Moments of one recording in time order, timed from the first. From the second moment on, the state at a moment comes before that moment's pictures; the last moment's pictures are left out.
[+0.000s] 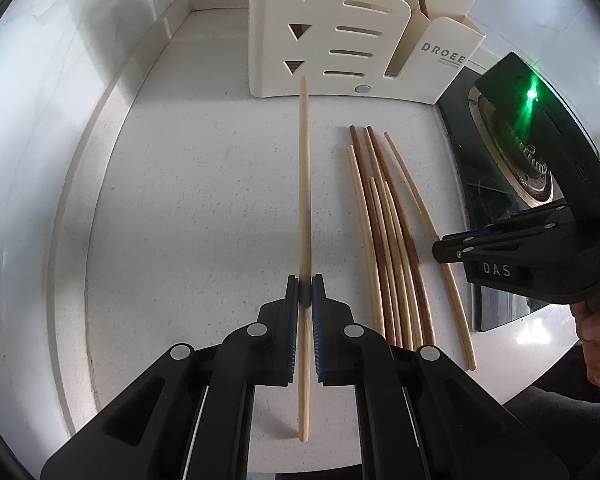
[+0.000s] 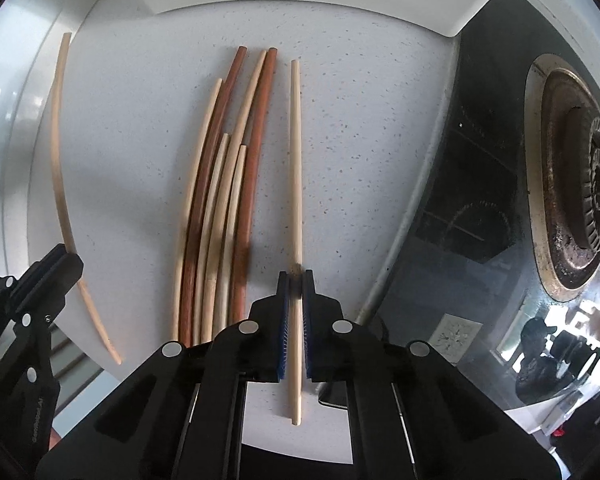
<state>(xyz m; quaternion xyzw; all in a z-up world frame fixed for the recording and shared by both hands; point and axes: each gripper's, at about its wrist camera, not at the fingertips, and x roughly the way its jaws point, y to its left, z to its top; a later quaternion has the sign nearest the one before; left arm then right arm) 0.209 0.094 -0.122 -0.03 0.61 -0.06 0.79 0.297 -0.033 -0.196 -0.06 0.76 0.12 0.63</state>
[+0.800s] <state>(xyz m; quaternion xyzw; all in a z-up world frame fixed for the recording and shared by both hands) 0.212 0.108 -0.067 -0.07 0.57 -0.03 0.82 0.268 -0.103 -0.117 0.00 0.63 0.24 0.74</state>
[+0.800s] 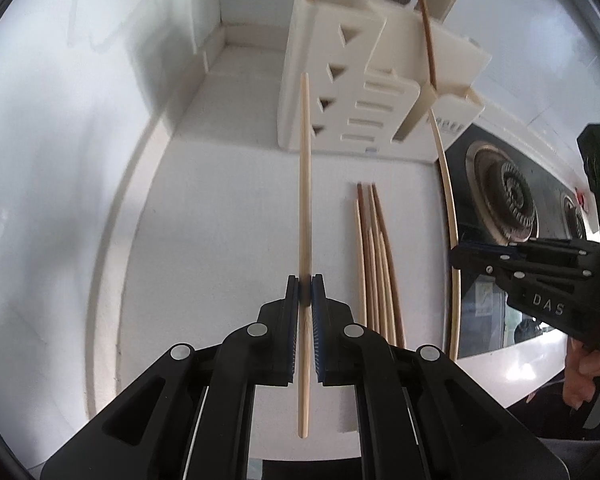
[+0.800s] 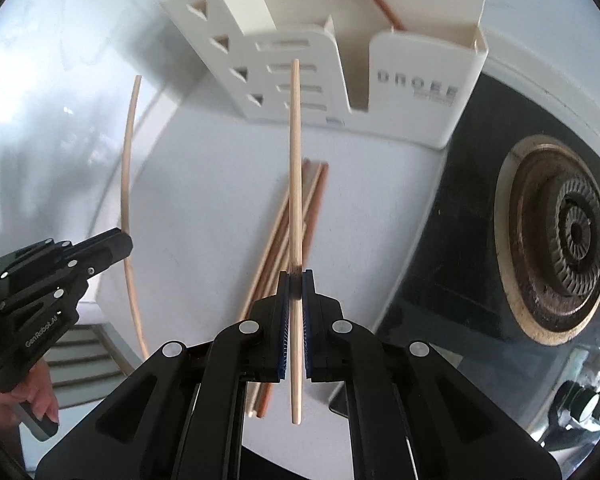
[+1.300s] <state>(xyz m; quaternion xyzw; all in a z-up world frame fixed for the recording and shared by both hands) 0.232 0.084 -0.008 -0.04 0.47 -0.03 0.88 0.282 -0.112 -0.041 -0.02 0.46 0.25 0.85</state>
